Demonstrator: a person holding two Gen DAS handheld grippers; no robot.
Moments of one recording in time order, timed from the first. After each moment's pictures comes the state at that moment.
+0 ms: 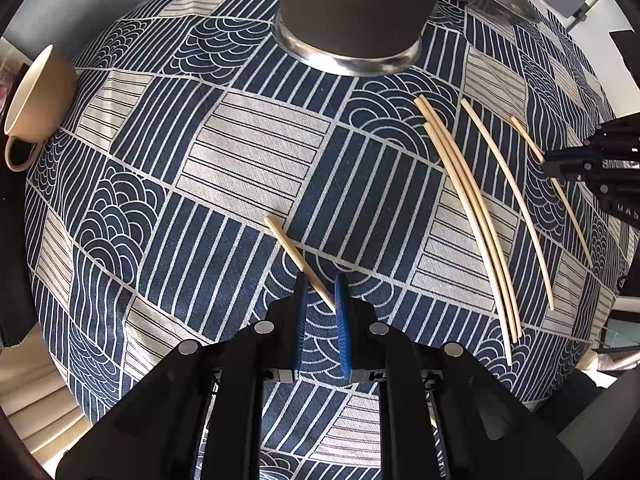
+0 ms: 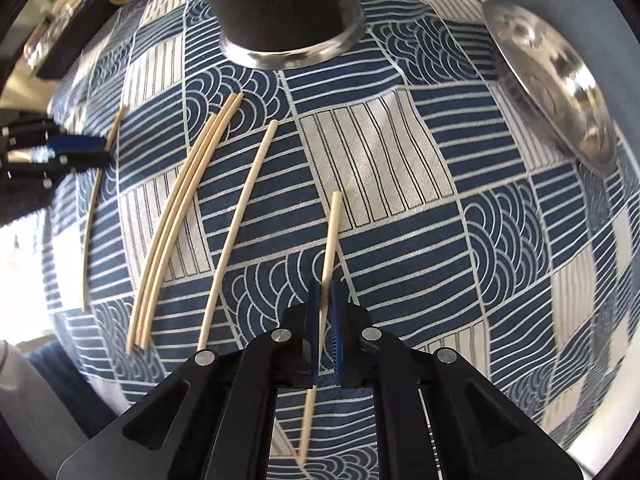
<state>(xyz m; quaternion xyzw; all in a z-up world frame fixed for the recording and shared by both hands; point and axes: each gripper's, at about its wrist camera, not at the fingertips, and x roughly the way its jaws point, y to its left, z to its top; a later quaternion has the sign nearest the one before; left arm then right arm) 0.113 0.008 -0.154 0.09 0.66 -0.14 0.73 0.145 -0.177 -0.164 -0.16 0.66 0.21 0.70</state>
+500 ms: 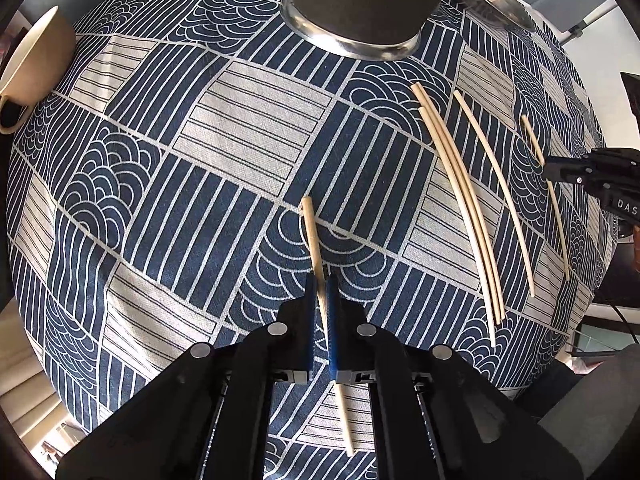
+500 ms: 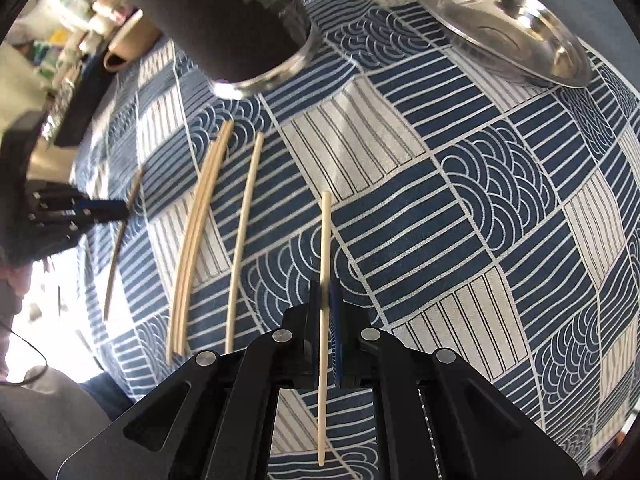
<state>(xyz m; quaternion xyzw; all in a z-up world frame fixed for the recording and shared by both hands) 0.083 0.050 -0.158 0.04 0.68 -0.16 0.72 0.129 -0.262 -0.150 -0.03 0.64 0.21 0.73</state>
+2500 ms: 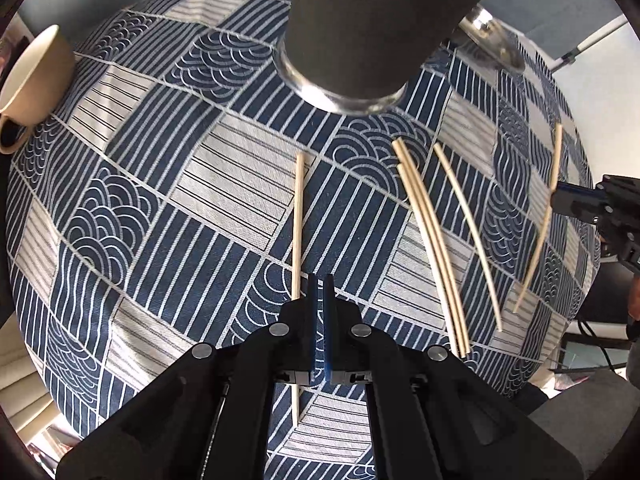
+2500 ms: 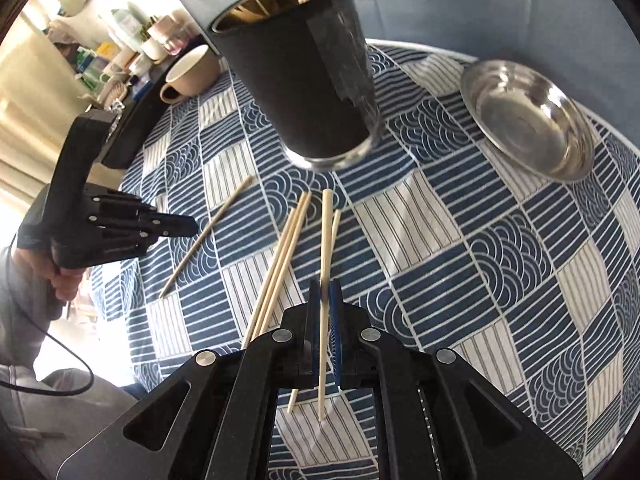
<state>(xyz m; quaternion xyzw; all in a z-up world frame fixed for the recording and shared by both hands) 0.101 0.061 -0.128 0.02 0.68 -0.16 0.72 0.128 -0.207 -0.088 -0.03 0.59 0.25 0.77</state>
